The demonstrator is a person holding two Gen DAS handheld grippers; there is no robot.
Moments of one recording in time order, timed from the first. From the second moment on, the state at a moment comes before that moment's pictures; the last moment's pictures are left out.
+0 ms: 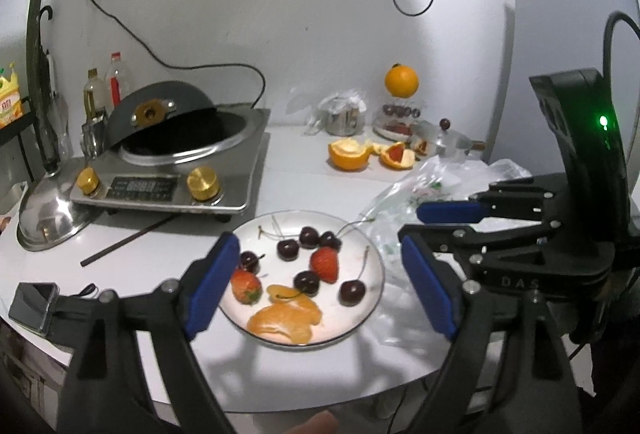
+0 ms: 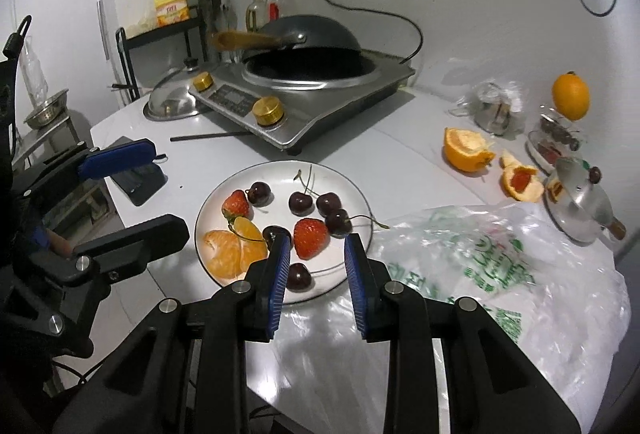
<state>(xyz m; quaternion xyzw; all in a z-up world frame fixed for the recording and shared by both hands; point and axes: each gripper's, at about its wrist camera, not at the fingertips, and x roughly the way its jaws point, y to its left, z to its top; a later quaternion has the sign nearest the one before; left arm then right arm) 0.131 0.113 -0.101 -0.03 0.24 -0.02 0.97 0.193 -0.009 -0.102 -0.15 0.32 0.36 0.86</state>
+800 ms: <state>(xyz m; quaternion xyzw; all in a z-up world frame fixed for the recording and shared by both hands) 0.073 0.056 -0.021 -0.01 0.17 0.01 0.99 0.118 -0.101 -0.026 -0.09 0.21 0.31 0.92</state>
